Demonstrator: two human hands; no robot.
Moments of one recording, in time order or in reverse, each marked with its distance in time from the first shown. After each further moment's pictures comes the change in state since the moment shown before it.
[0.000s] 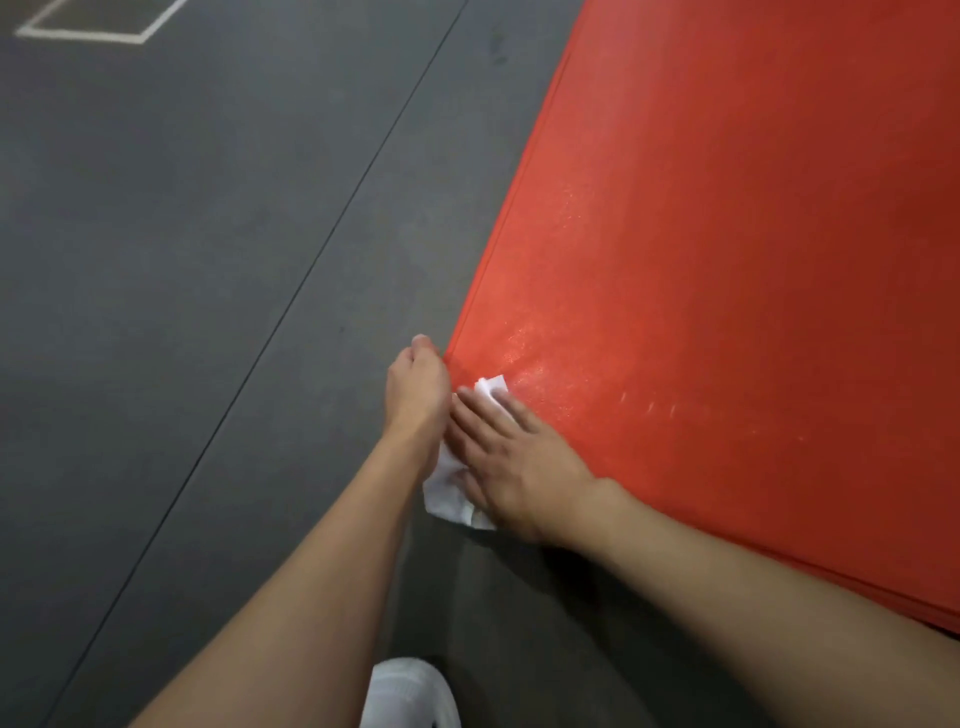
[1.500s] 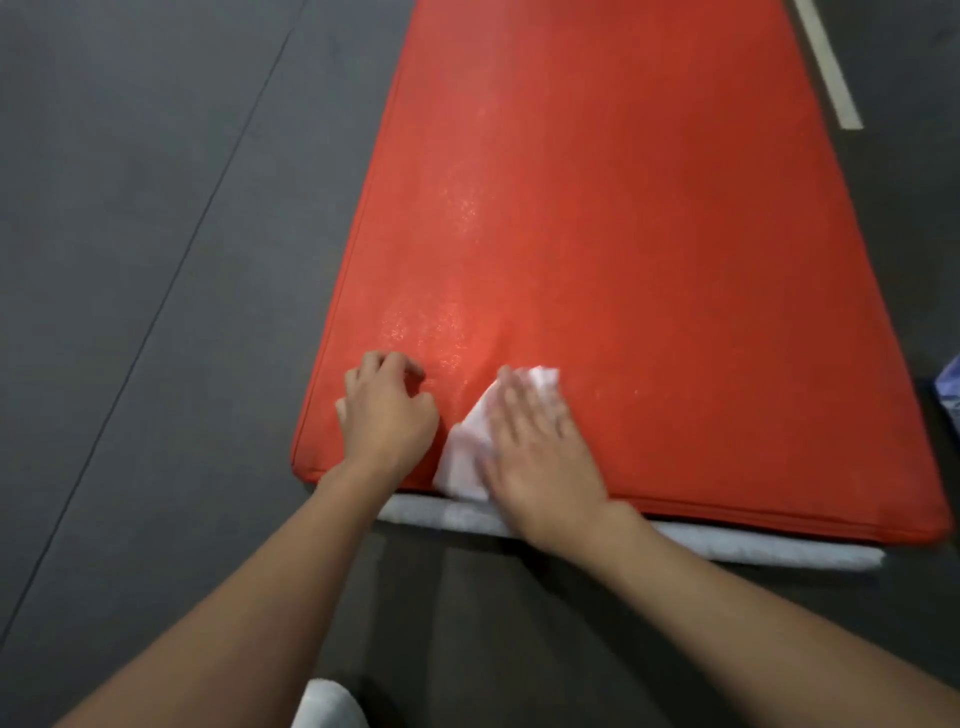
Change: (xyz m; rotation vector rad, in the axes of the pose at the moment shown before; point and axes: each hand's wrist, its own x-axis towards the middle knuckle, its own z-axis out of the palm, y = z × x) left_hand -0.035 -0.021 0.062 0.779 -0.142 0.609; right_hand -0.104 0.048 0.005 0.043 0.090 0.493
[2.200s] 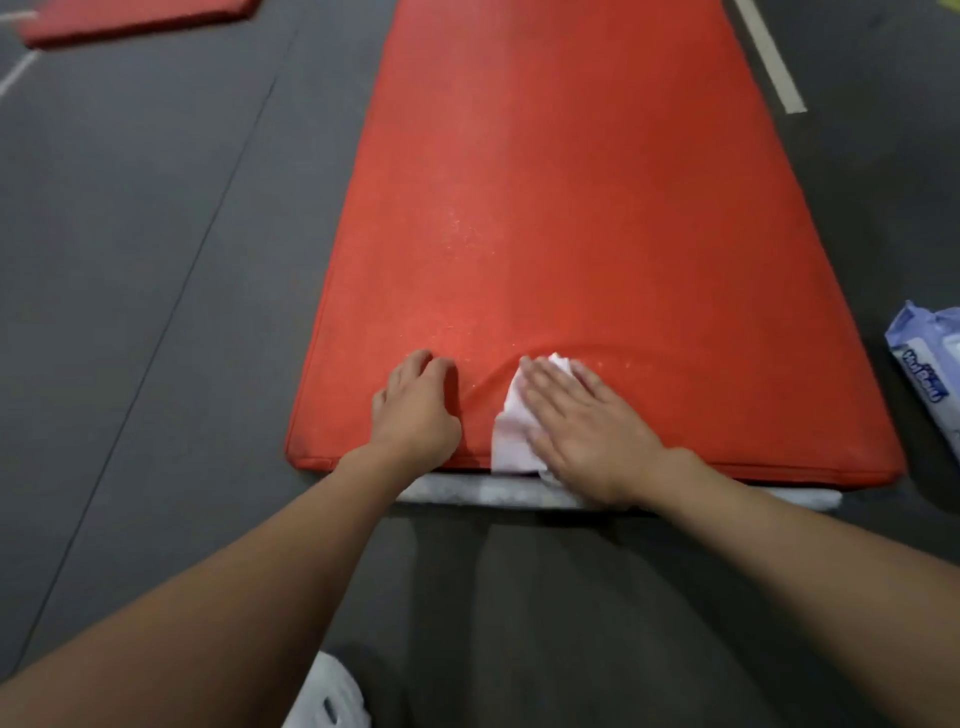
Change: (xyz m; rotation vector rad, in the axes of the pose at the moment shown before) left_hand -0.032 0.031 0.011 0.198 -0.245 0.163; right_hand -0.037 0.070 0.001 -0.066 -0.032 -0.054
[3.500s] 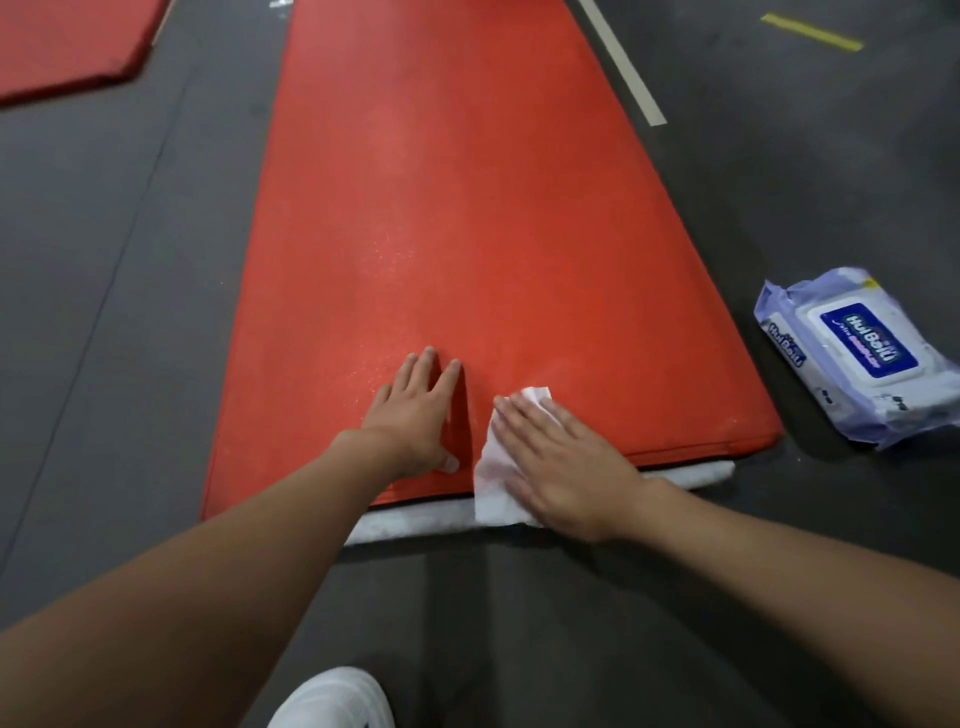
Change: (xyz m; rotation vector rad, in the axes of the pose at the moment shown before) left_hand 0.028 0.068 0.011 0.459 -0.288 0.362; right_hand -0.065 0.028 0.005 0.009 0.009 0.004
